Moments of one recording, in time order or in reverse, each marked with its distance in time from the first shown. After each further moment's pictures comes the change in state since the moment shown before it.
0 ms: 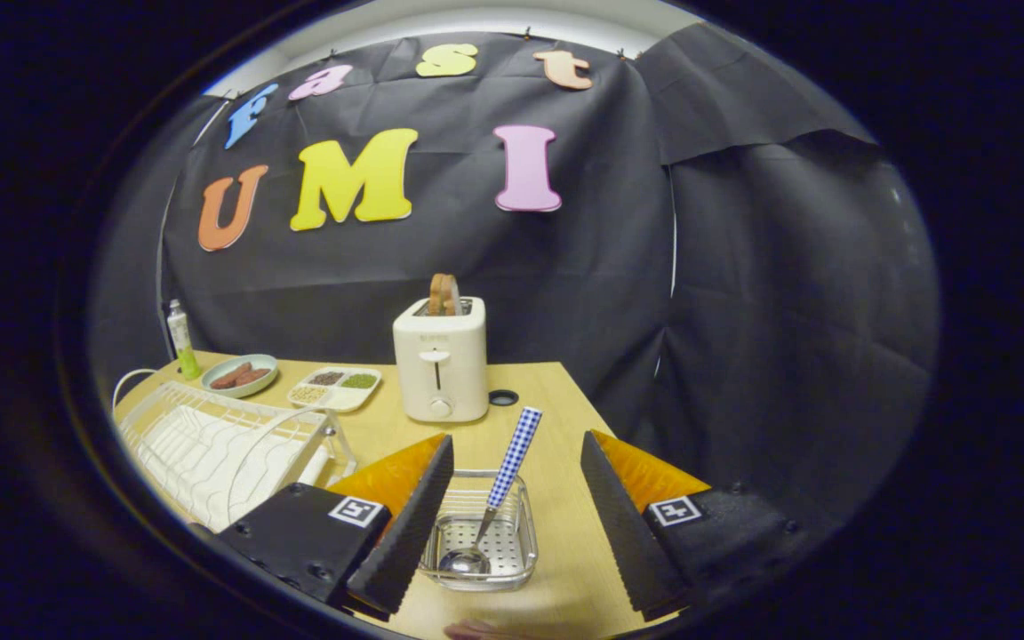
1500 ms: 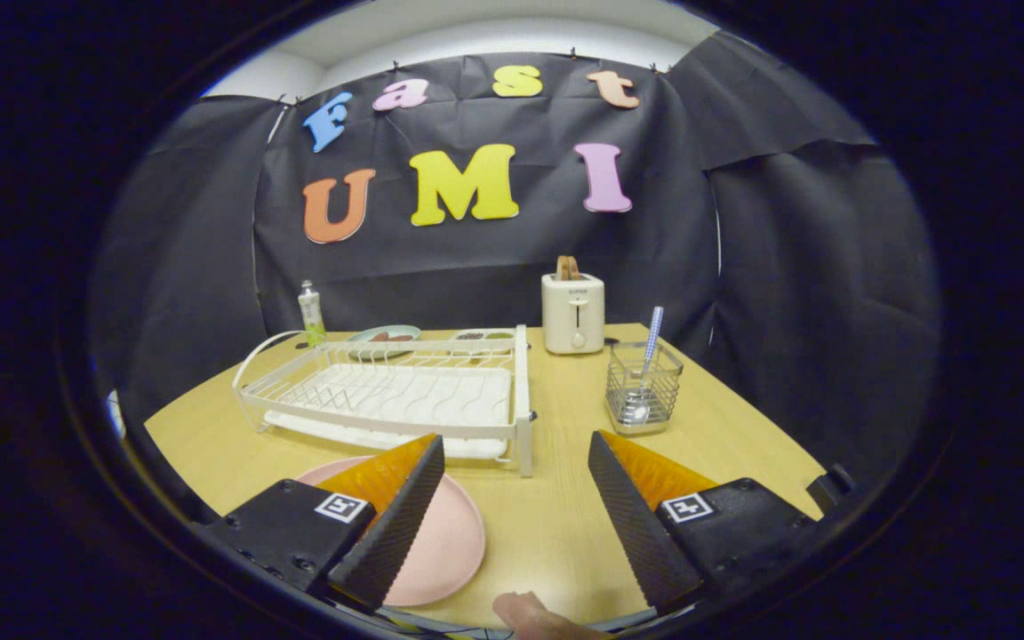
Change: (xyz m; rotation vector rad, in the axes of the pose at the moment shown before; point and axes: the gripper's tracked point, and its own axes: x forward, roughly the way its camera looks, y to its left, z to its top) arm -0.235 0.137 -0.114 -0.079 -0.040 0.140
